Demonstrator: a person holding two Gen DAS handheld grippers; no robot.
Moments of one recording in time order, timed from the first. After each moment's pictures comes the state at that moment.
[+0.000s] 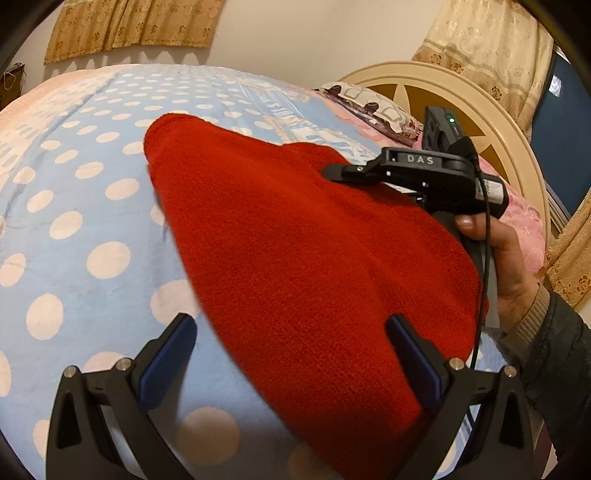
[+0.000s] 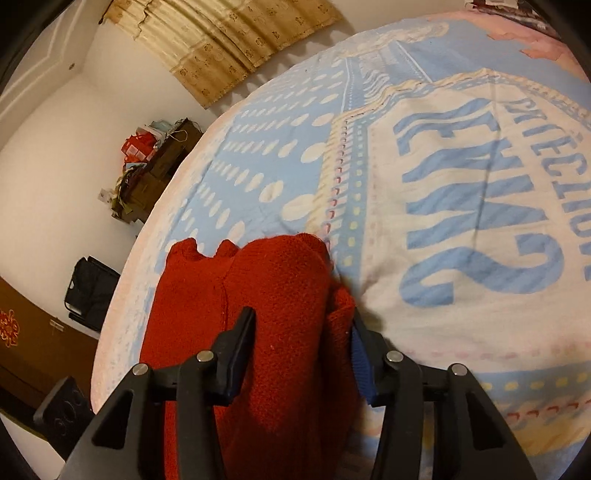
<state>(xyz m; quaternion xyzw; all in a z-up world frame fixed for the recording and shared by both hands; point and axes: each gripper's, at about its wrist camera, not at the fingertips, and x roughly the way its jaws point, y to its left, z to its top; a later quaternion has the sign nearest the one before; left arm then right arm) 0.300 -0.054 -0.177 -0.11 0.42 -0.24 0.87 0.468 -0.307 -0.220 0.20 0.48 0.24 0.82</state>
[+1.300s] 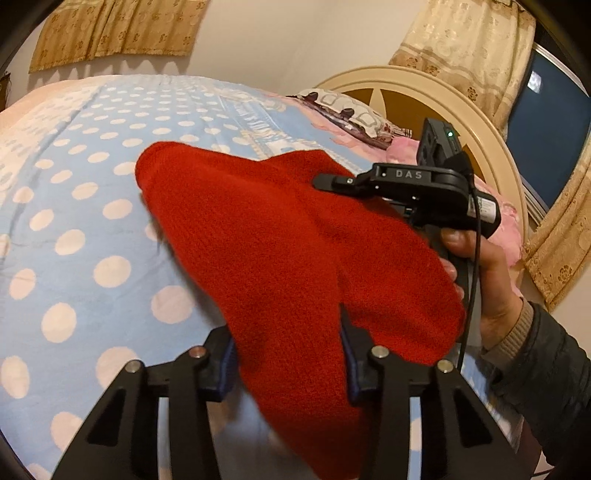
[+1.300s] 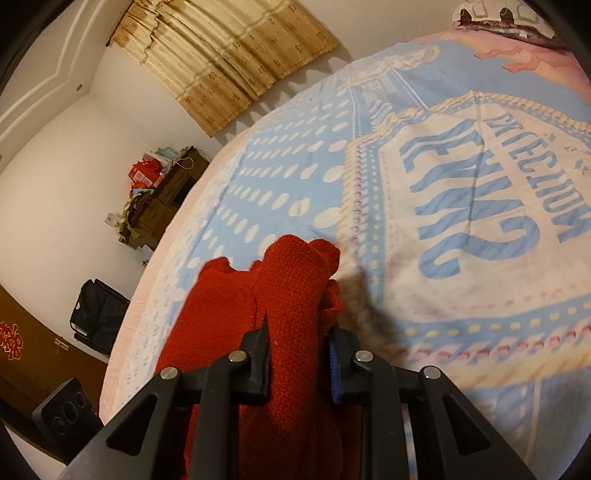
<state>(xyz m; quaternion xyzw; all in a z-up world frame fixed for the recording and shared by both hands) 0.289 -0.045 -0.153 -0.10 0.40 -0.28 0.87 0.415 -0.299 -0.185 0.23 0.41 0.23 0.85</state>
